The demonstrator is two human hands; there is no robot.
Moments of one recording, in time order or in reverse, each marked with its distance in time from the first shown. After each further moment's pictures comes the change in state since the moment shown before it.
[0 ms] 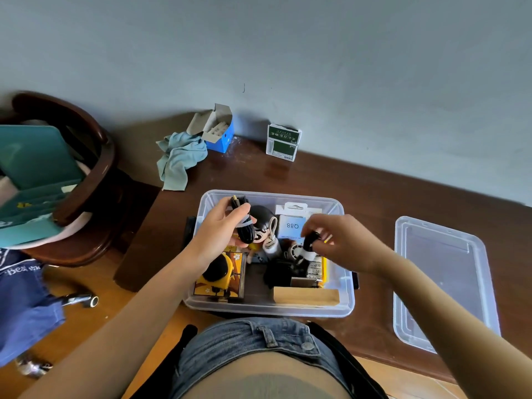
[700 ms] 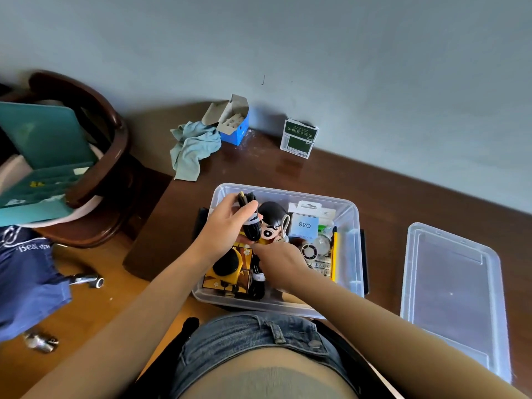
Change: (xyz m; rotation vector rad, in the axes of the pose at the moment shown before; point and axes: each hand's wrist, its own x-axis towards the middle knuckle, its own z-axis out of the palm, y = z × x) left_hand -0.003 -0.001 -0.007 -0.016 0.066 0.026; right_hand 0.059 -0.034 0.126 -0.538 -0.167 -0.072
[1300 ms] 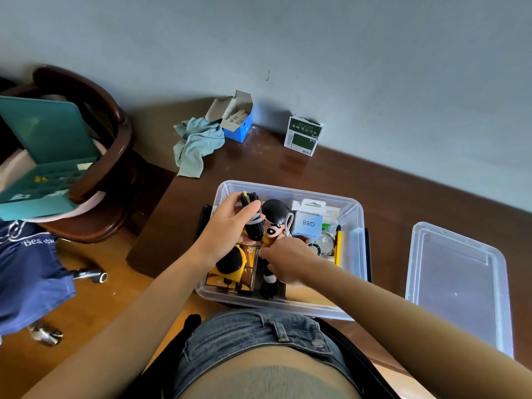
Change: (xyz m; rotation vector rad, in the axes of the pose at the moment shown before) left_hand -0.002 -0.002 -0.003 0.011 -0.013 -0.035; right_hand 0.004 0.017 -0.006 -0.167 -0.047 -0.225
